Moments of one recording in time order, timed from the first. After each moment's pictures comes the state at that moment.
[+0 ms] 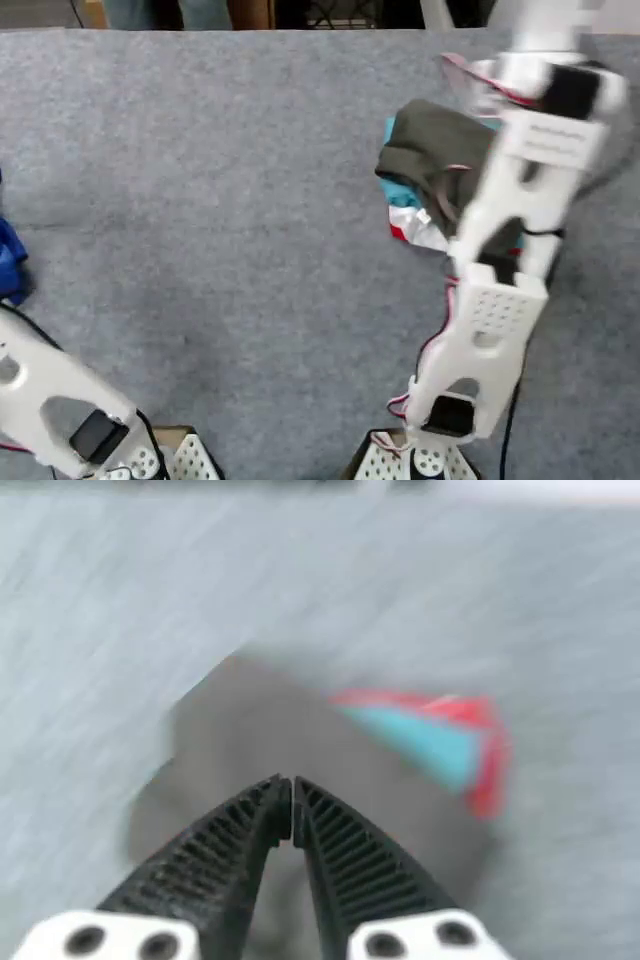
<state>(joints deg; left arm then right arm) -58.9 47.0 -90.4 100.8 -7.1 8.8 35.7 -72.3 100.9 7.4</state>
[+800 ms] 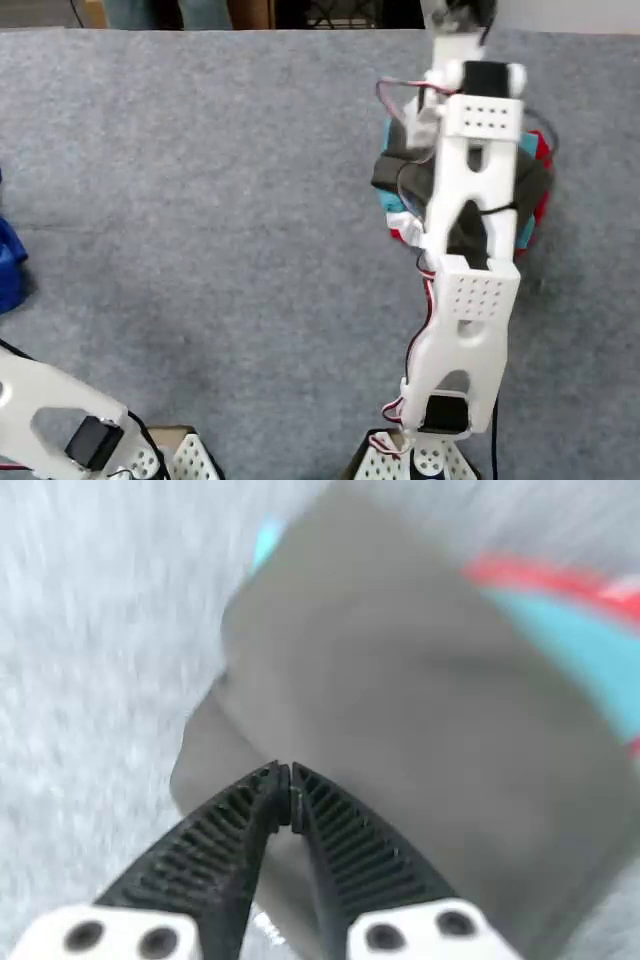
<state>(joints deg) -67.5 47.0 -81.1 100.8 -11.0 5.1 41.5 -66.8 100.5 6.4</state>
